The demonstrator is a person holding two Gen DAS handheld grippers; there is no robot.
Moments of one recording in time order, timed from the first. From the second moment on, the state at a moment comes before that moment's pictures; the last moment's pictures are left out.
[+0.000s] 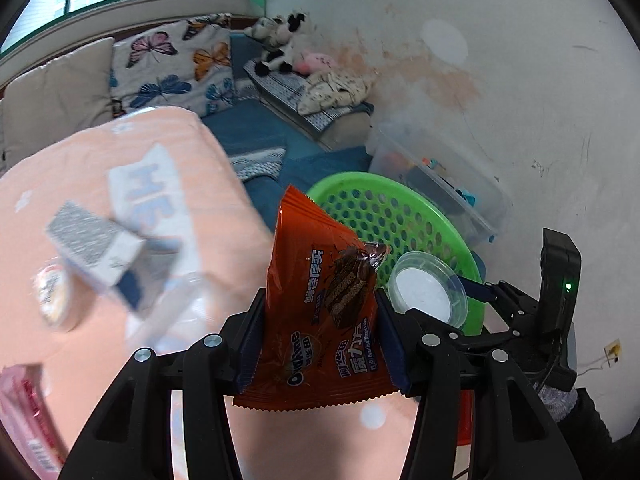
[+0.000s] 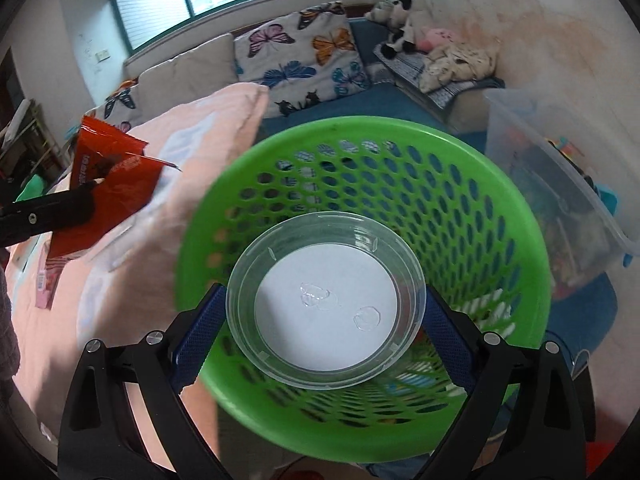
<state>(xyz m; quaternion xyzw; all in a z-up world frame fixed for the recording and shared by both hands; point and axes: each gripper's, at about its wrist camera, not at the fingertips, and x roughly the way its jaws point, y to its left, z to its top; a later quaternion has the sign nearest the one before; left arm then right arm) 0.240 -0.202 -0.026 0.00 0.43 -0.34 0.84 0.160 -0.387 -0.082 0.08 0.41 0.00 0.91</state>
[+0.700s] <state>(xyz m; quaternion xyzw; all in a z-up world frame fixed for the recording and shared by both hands) 0.254 -0.269 -0.048 0.02 0.47 -0.34 0.81 0.113 -0.424 -0.067 0.12 0.37 -0.03 0.92</state>
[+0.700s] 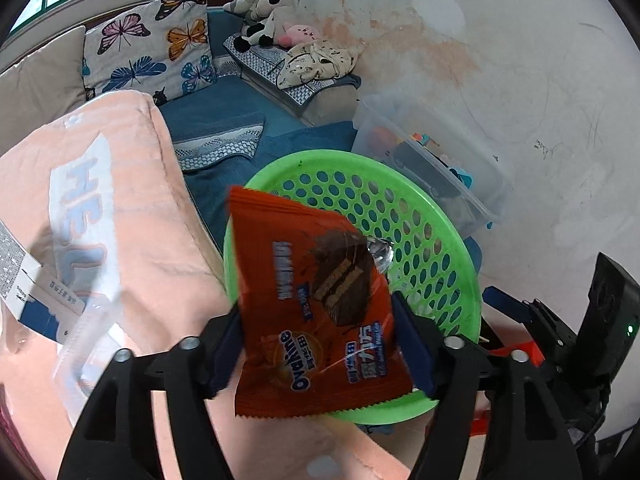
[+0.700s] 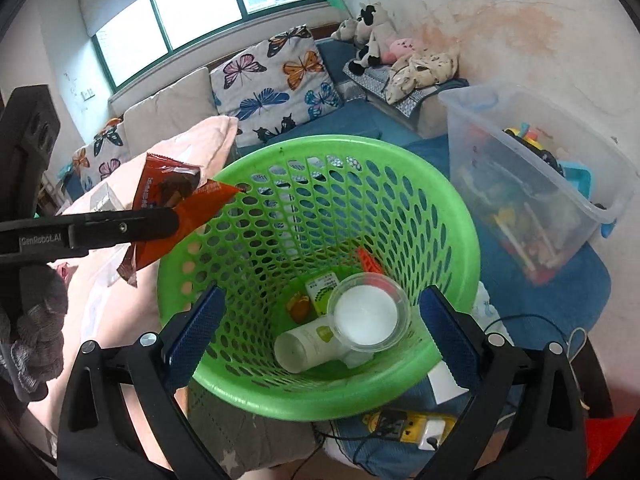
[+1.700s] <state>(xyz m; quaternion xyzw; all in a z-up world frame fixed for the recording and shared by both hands) 0.210 -0.163 -0.030 -0.01 0.41 -0.25 0.88 0.102 -0.363 -0.041 0.08 0.35 0.01 0.93</state>
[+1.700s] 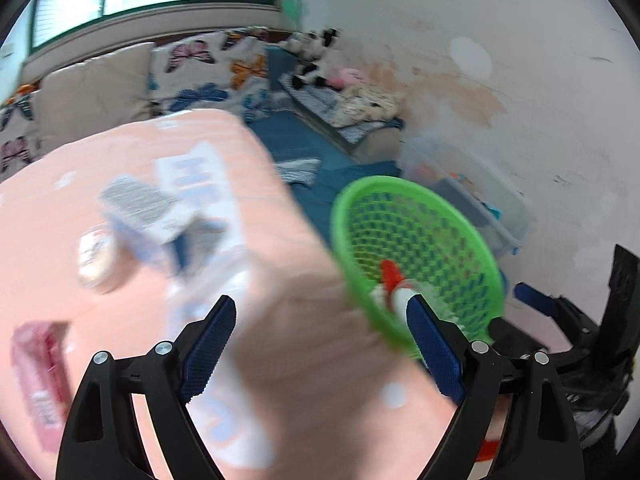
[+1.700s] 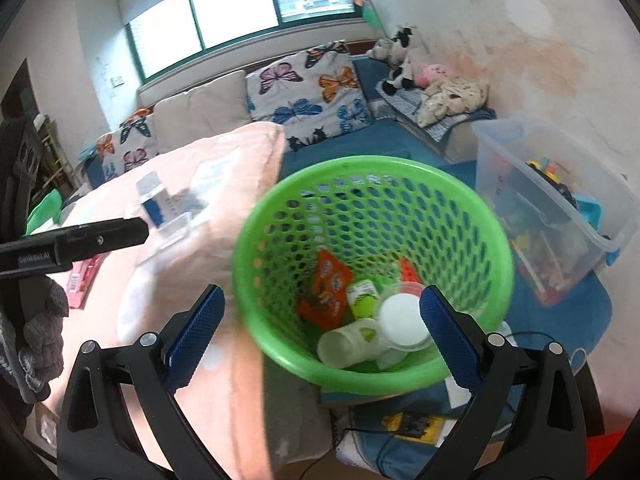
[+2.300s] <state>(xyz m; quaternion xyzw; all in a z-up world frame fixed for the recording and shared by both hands) 0.208 0.001 -0.044 -0.02 0.39 -0.03 0.92 0.133 -0.273 -0.040 0.04 0.36 0.10 0.93</state>
